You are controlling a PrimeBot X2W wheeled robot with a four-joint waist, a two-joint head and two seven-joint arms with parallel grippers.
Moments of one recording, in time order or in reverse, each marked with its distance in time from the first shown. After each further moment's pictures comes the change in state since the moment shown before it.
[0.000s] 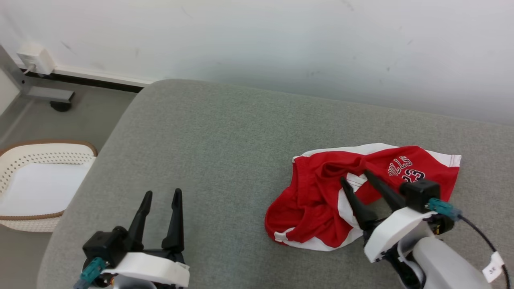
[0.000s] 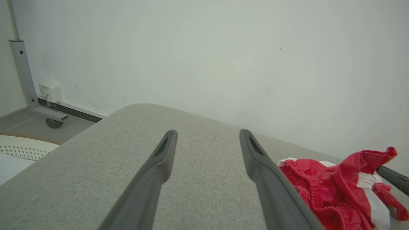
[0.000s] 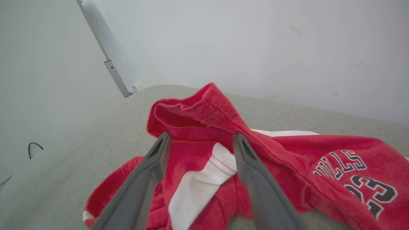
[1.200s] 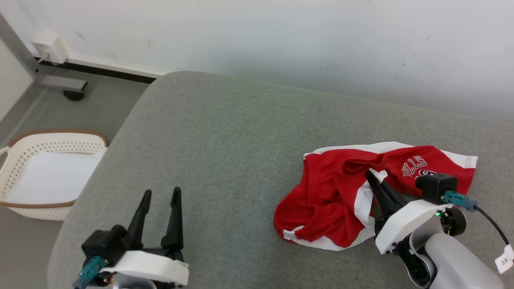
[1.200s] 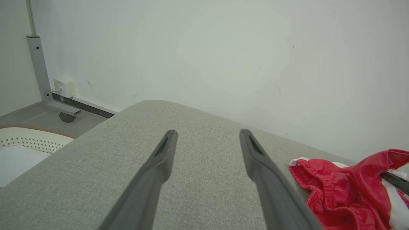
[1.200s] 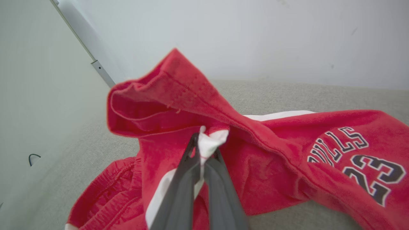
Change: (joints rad) left arm -0.009 0.000 -0.002 0.007 -0.012 0.002 0.000; right arm -0.023 -0.021 -0.054 0.051 0.092 0.000 0.056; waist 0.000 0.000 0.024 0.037
